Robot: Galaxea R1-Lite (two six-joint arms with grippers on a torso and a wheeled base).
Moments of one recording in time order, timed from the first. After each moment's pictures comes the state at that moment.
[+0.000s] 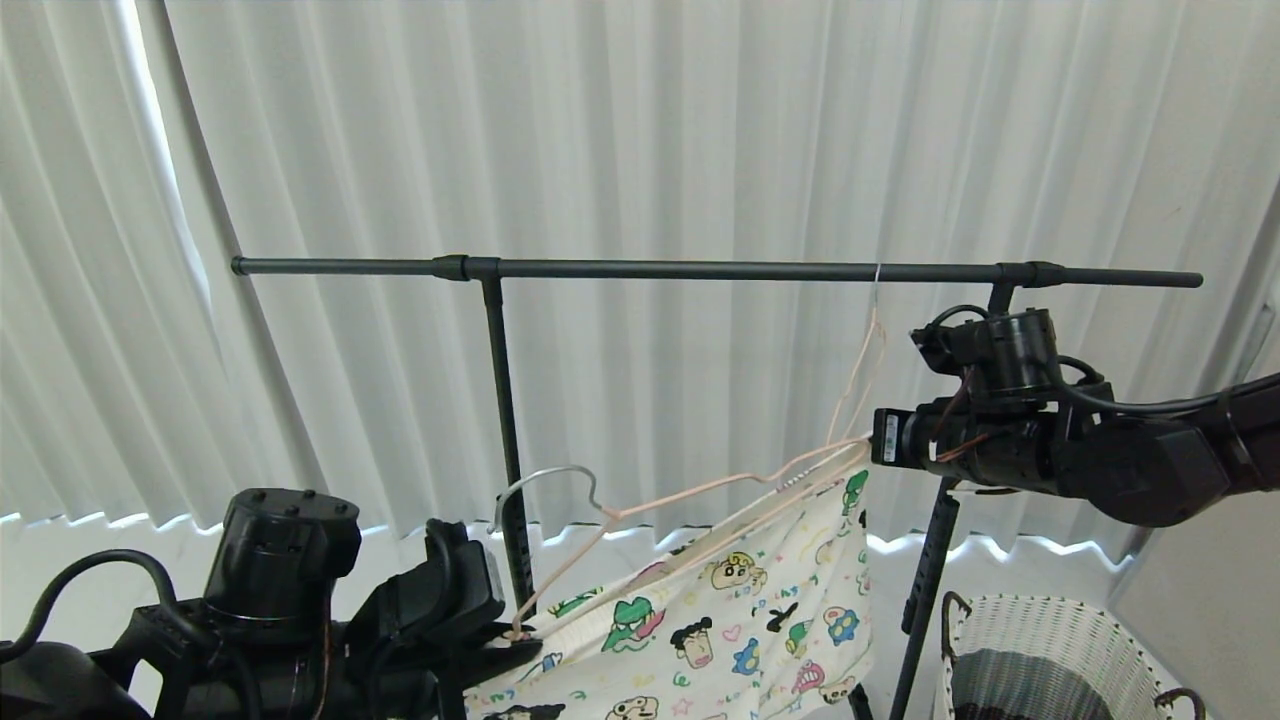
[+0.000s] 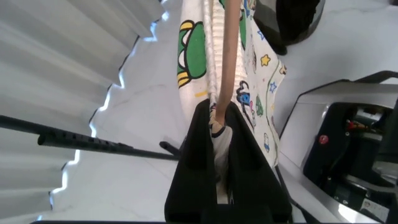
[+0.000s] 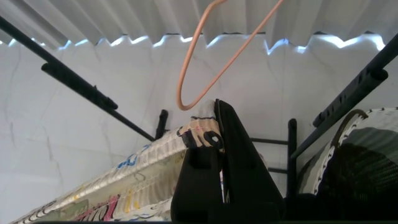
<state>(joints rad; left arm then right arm) -0.36 1.60 -0.35 -0.52 -0.48 0.69 0.44 1.88 -1.03 -0.31 -0.08 0.38</state>
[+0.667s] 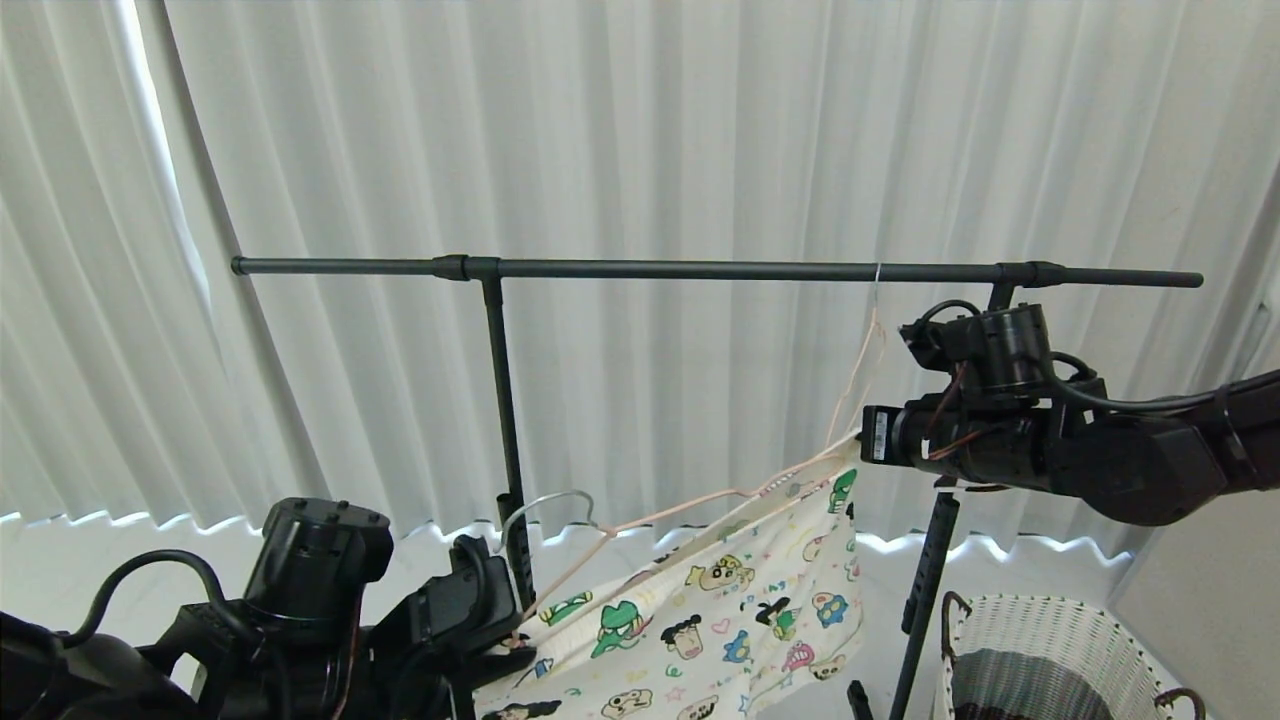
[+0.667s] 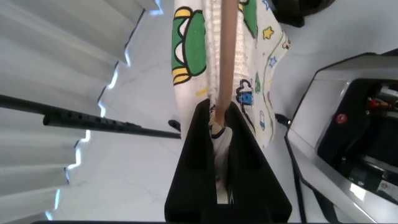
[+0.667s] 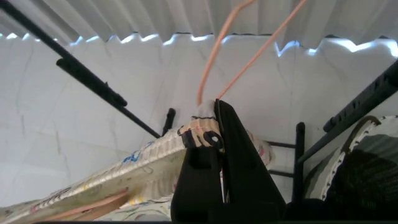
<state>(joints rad) -0.36 1.68 -0.35 -0.52 -0.39 0.74 0.46 1.87 -1.05 -0.30 -0.05 0.38</state>
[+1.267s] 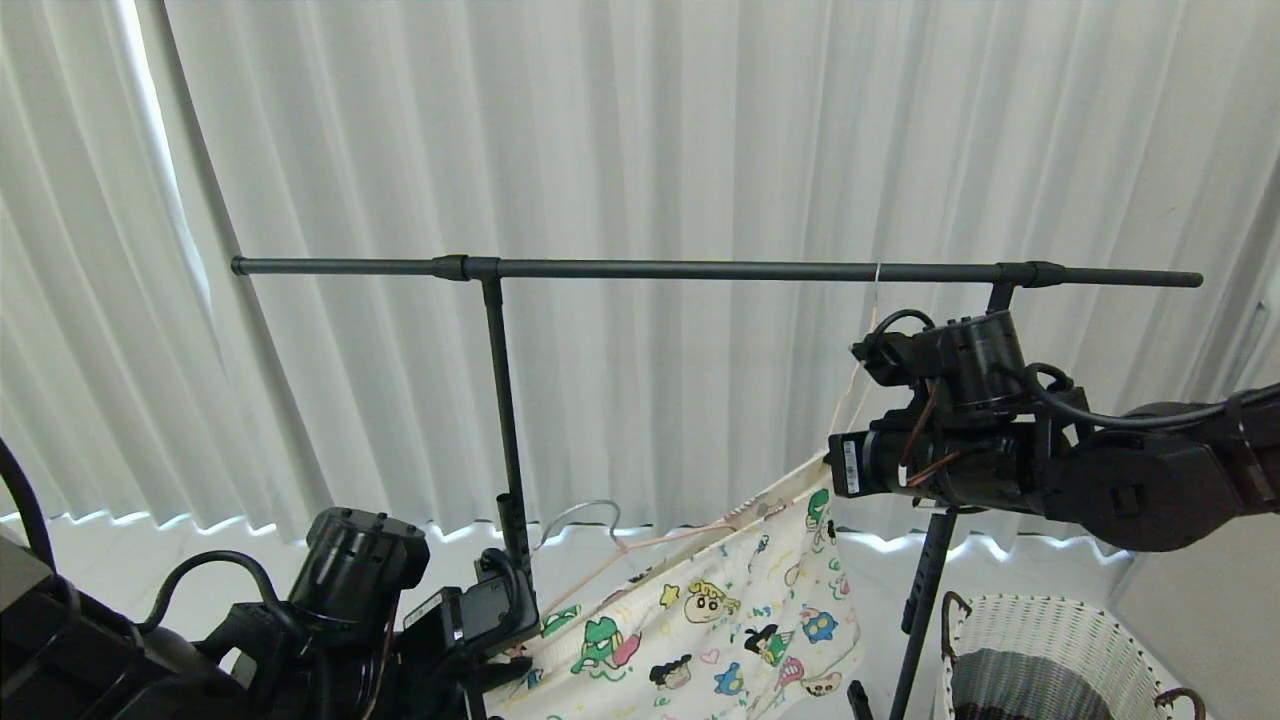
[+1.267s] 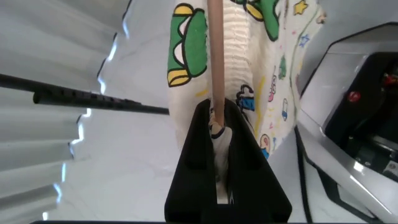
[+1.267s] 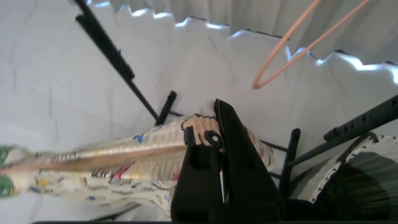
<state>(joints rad) -0.38 1.77 -0.37 -0.52 -0.28 0.75 0.59 1.84 -1.04 -0.23 -0.05 0.26</state>
